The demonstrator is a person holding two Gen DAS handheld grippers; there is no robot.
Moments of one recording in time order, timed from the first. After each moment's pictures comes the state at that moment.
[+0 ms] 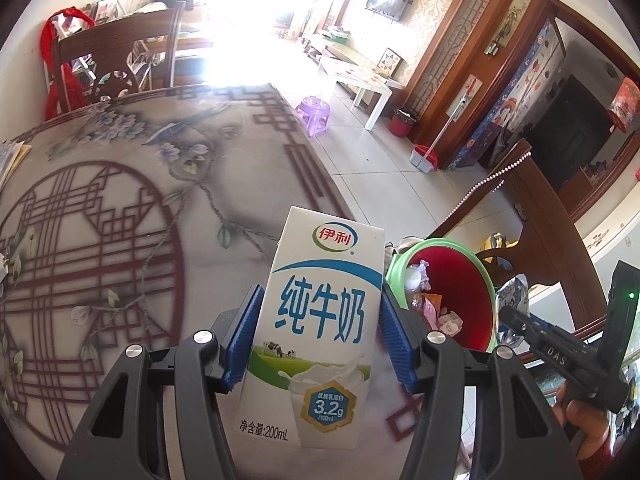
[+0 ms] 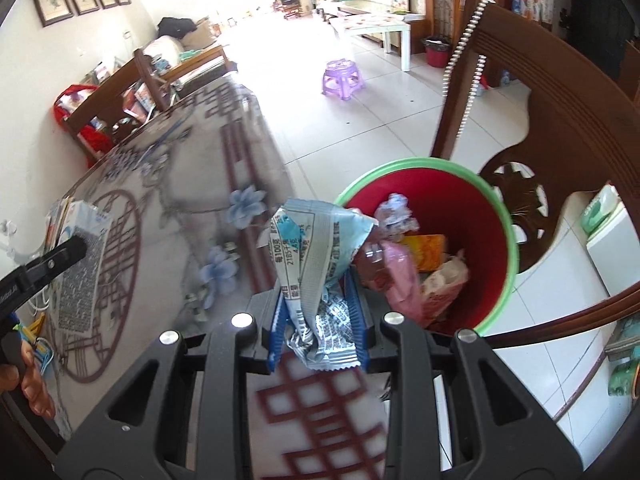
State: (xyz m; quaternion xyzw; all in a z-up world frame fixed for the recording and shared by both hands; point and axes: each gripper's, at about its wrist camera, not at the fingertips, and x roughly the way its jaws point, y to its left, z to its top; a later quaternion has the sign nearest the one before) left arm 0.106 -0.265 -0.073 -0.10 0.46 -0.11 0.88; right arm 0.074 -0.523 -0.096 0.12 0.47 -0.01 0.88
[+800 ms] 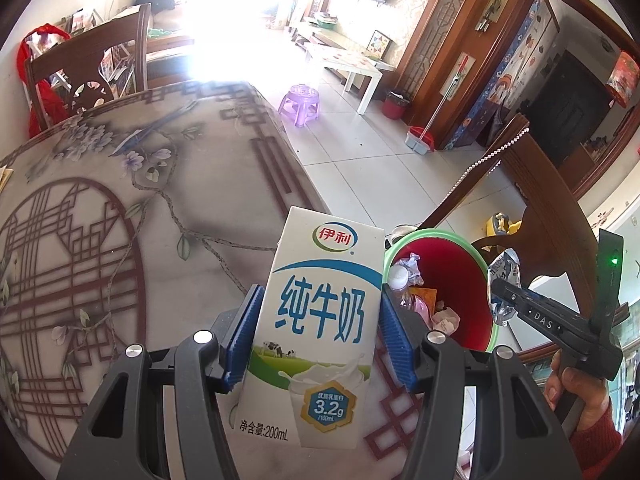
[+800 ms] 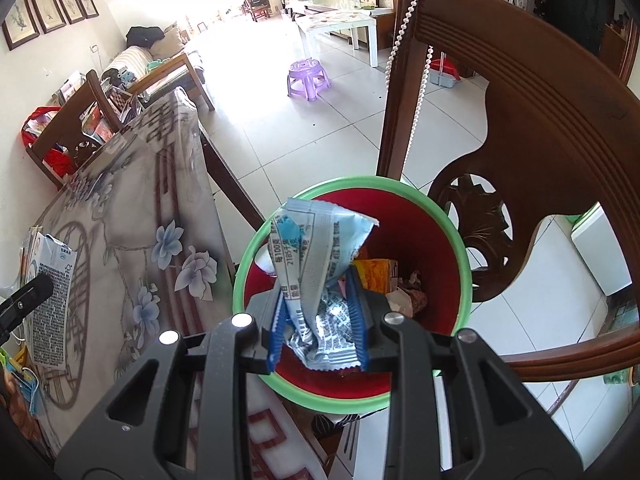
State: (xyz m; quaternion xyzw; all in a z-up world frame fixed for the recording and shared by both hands) left arm 0.130 -0.310 -0.078 -0.07 0.48 -0.12 0.87; right arm 0.114 -0.585 -0.119 0.13 0.48 -0.04 0.87
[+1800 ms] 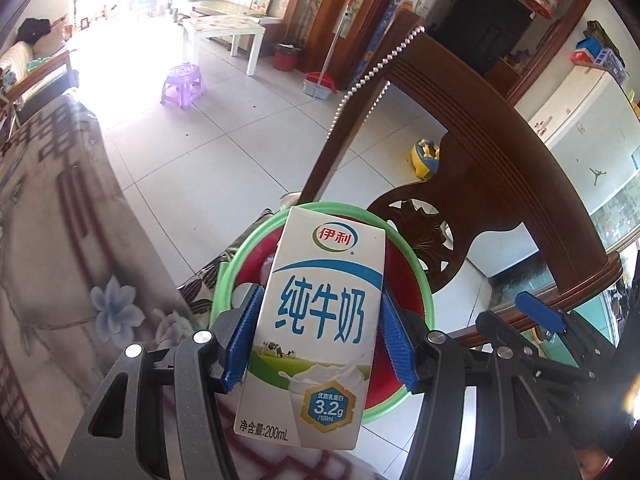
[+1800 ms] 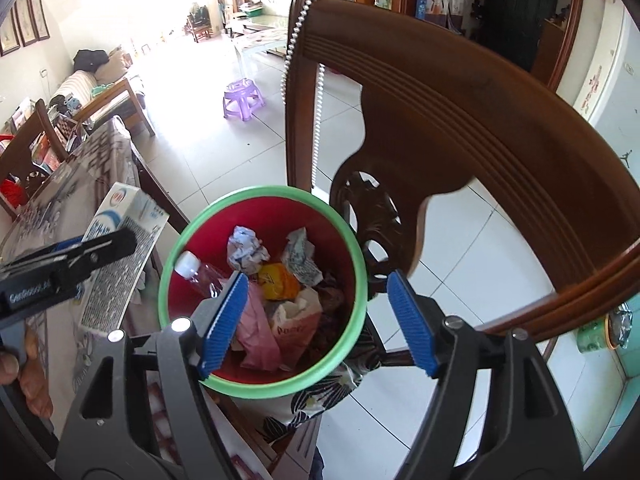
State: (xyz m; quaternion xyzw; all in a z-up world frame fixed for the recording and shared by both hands) left arm 0.180 -0.479 -0.115 0.01 0.51 -0.31 0.80; right arm 0.062 -0.639 -0.107 0.12 0.45 -0.16 0.87
